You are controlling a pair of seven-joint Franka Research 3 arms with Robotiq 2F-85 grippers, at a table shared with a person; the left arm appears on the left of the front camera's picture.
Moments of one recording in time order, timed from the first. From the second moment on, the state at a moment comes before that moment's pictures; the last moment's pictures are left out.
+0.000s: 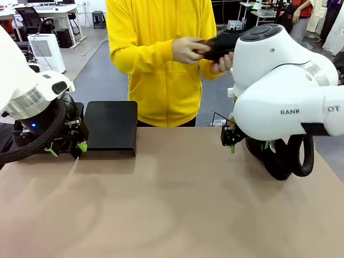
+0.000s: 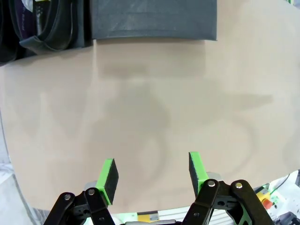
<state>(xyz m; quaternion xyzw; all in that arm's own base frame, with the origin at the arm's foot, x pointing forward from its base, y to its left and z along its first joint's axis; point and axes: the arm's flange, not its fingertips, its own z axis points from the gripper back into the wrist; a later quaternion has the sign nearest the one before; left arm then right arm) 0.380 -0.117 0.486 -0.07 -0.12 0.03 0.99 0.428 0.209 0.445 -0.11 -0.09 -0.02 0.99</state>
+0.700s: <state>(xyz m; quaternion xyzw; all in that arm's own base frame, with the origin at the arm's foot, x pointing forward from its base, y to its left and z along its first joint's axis) 0.380 -0.117 0.487 -0.07 -0.12 0.03 0.99 0.441 0.168 0.440 -0.13 -0.09 0.02 0.99</state>
